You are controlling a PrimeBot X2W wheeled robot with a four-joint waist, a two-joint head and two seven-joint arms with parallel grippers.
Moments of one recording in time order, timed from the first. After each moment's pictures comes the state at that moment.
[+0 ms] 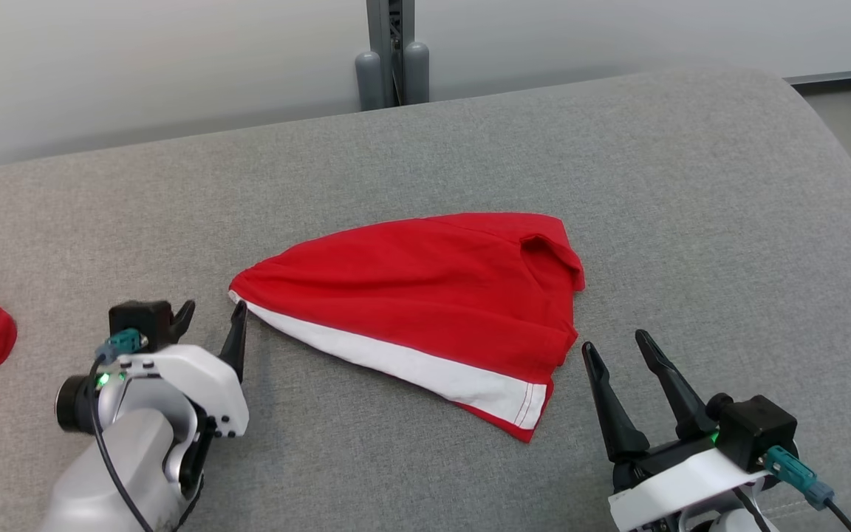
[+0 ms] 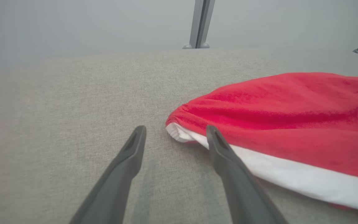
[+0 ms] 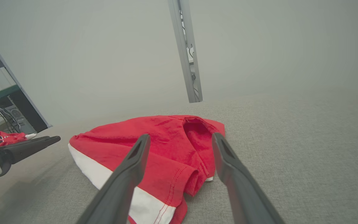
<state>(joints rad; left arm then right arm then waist) -0.64 0.27 -0.81 0.92 -0.93 0.03 -0.26 -0.11 -0.08 0.31 0.18 0.34 0.13 -0.26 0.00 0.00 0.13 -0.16</state>
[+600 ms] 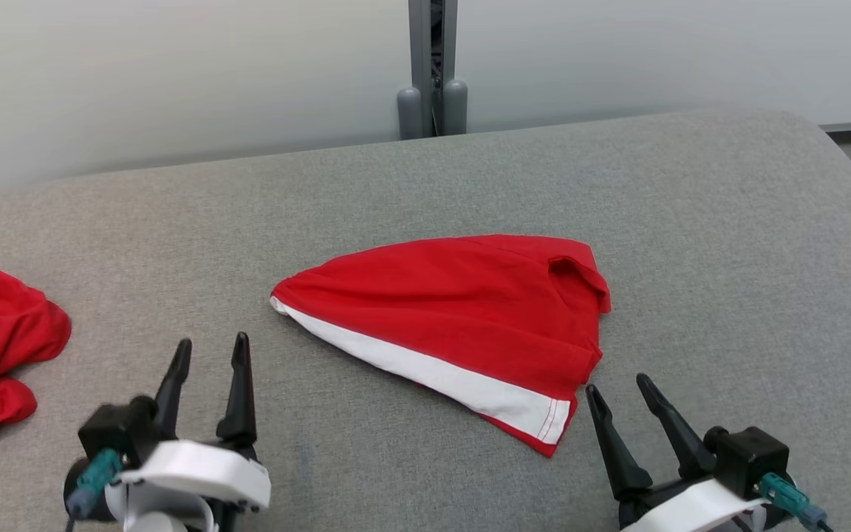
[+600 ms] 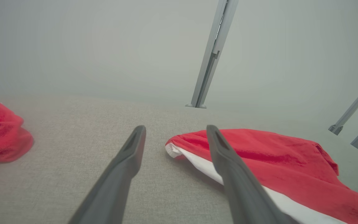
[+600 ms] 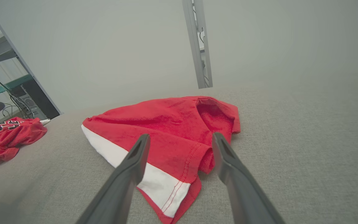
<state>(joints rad) -0.15 0.24 -0.33 0.25 -0.60 0.16 -0.26 -0.07 -0.10 0.33 0.25 0.38 0.13 -0.26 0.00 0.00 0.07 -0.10</state>
